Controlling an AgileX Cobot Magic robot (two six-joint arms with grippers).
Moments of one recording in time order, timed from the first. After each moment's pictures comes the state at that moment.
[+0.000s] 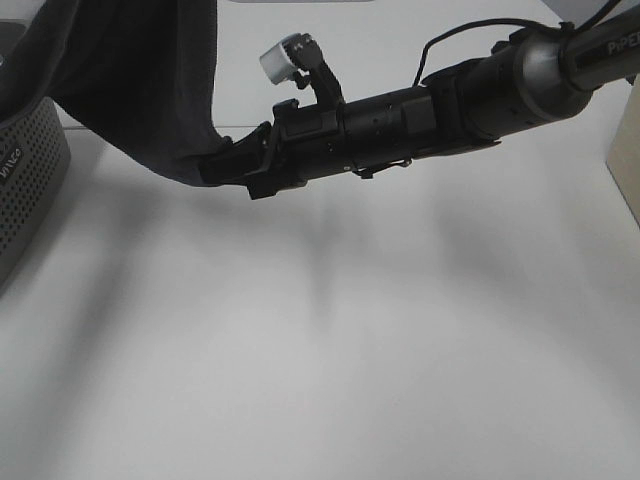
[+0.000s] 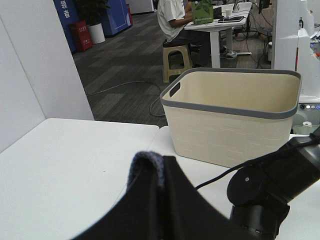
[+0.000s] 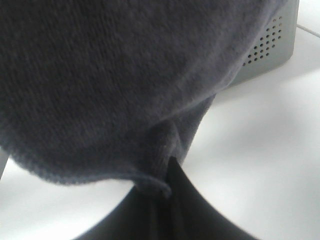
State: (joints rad) left arm -0.15 1.63 -1.58 1.76 -1.06 -1.56; right arm 0.47 2.13 -1.32 1.65 0.83 -1.94
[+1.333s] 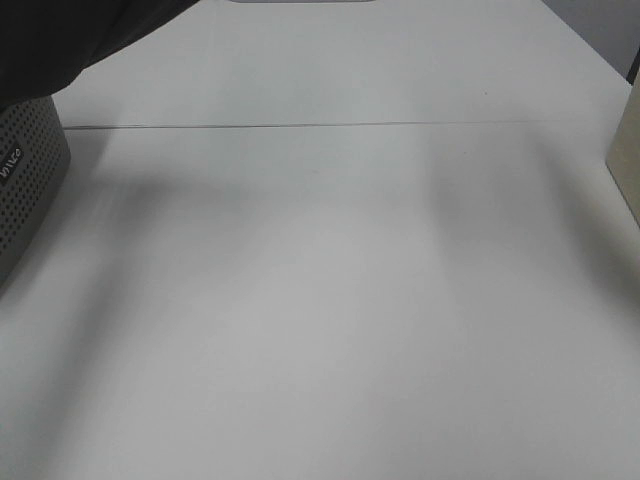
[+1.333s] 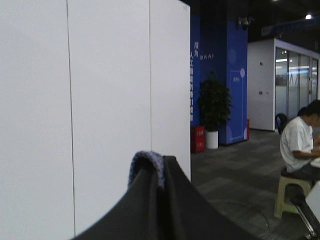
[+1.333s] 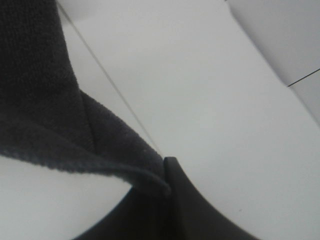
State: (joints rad) left arm -0.15 1.61 -1.78 1.38 -0.58 -1.56; right arm 0.47 1.98 -2.45 -0.02 1.17 -0.60
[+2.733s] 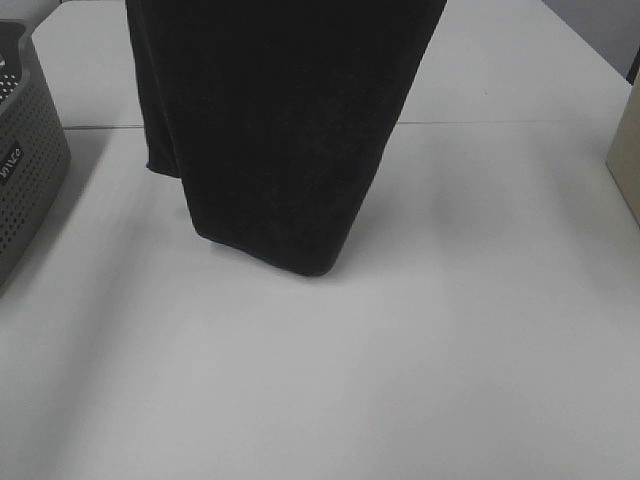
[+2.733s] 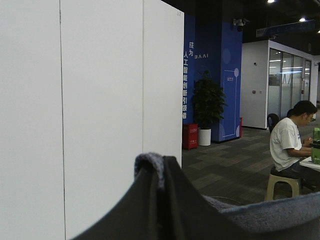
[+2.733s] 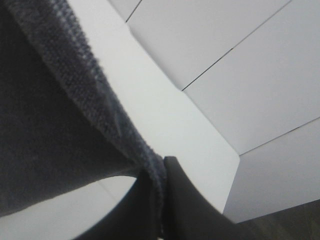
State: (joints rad) left arm -0.16 1.64 -1.99 1.75 -0.58 -1.98; right arm 0.31 1.67 -2.32 -0.07 1.10 -0.67
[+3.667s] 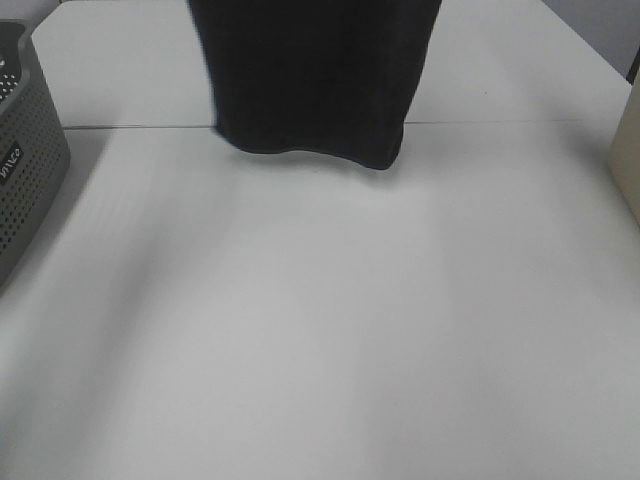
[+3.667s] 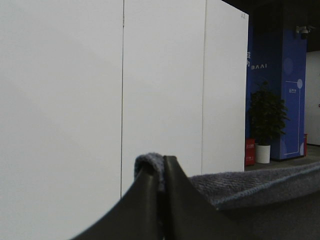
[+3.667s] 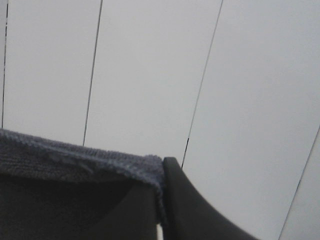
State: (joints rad) left arm -0.20 1.96 -2.27 1.74 -0.32 -1.90; right arm 0.17 1.93 -2.39 0.06 0.39 -0.25
